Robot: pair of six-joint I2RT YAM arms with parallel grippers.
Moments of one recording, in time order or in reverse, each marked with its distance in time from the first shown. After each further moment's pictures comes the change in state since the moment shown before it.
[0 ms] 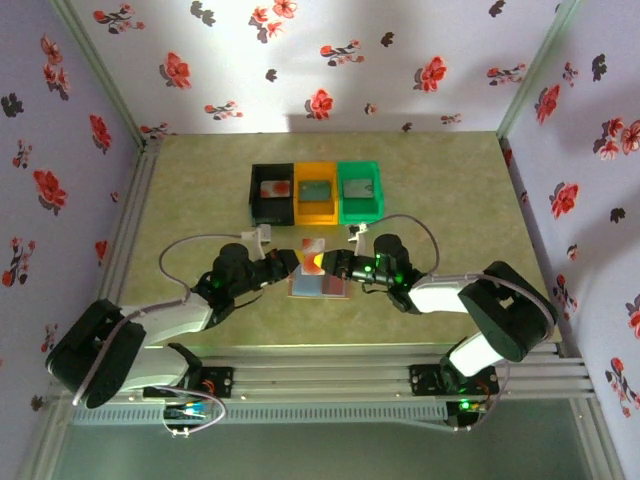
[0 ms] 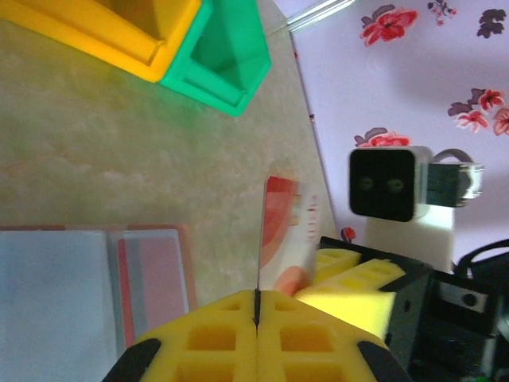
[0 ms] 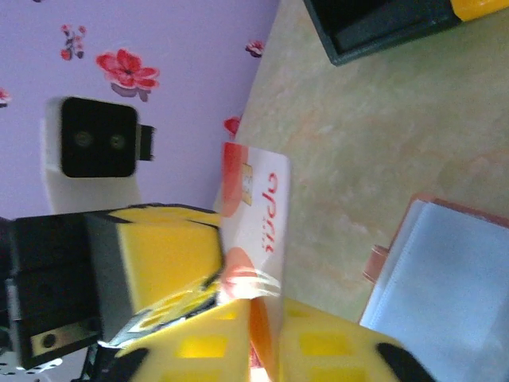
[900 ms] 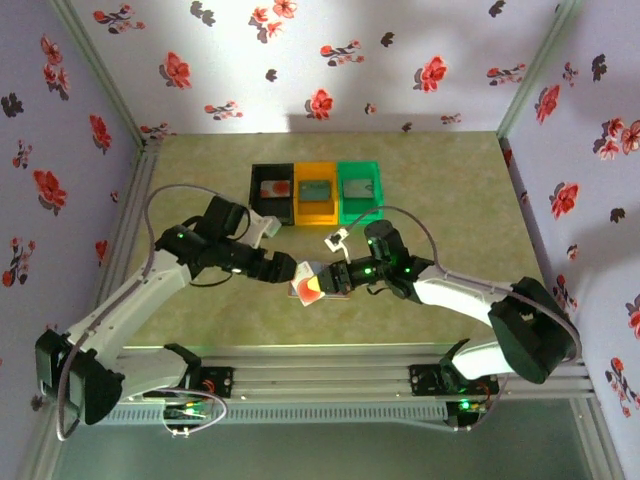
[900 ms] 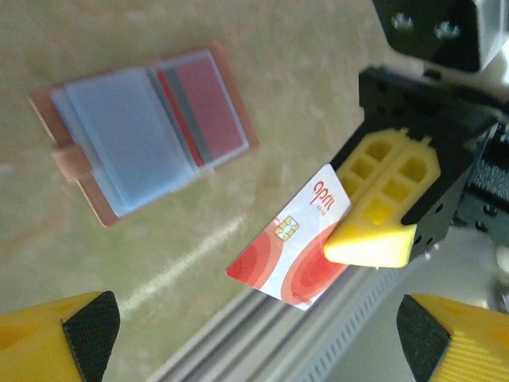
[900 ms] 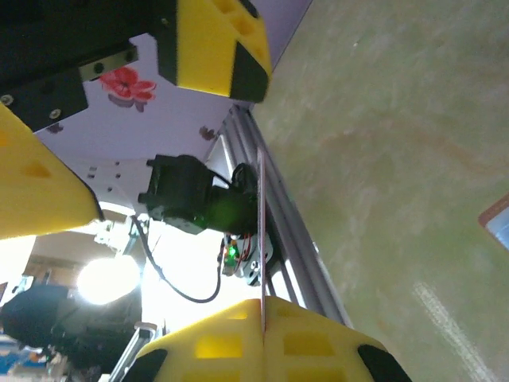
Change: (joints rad) left arm 0.114 -0.085 0.678 -1.511 0.271 0.758; right arm 0.020 -0.147 0.174 -0.566 -0.408 -0.334
